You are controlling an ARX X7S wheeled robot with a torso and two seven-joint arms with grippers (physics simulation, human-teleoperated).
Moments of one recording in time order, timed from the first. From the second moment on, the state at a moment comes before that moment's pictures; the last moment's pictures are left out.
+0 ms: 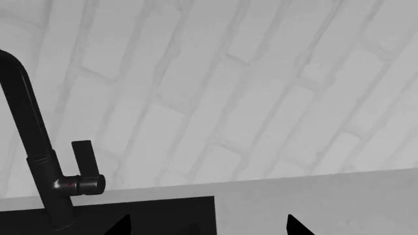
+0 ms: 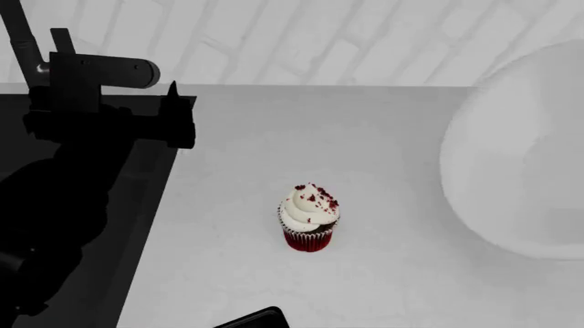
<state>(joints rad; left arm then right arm) -1.07 -0.19 0.53 -0.59 -0.52 -0.35 -0.28 1.42 1.13 -0.72 0.36 1.74 0.94 0.62</state>
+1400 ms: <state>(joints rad) -1.08 -0.21 0.54 -0.53 -0.54 -0.37 -0.31 1.34 1.02 -0.58 0.04 2.06 0.78 0.82</state>
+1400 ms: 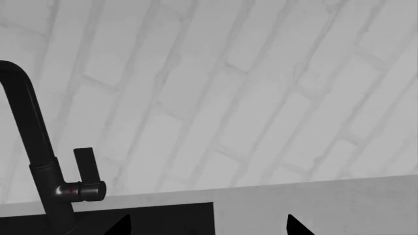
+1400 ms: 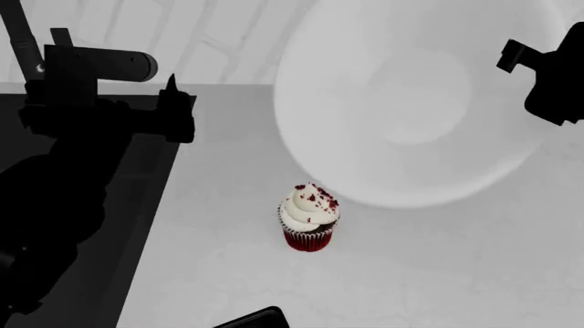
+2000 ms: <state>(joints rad) -1.08 -0.21 0.55 -0.53 -0.55 -0.38 -0.31 1.32 1.02 -0.57 0.03 2.14 0.77 0.86</state>
